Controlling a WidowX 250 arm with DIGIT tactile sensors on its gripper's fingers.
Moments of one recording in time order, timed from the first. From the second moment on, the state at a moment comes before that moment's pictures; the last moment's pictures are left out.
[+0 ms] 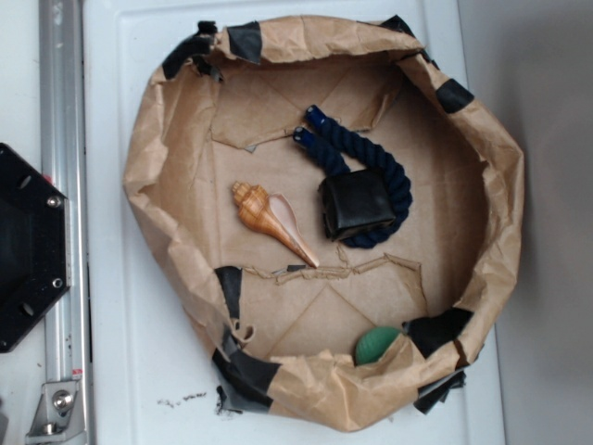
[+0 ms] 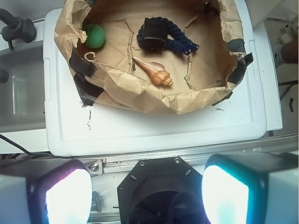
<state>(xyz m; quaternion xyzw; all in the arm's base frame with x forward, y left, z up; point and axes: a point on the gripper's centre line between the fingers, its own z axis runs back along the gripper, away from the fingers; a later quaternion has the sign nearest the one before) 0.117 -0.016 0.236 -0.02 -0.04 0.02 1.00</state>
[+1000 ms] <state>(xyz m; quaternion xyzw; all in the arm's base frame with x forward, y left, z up) 0.219 0.015 0.148 0.00 -0.08 -0.07 0.99</state>
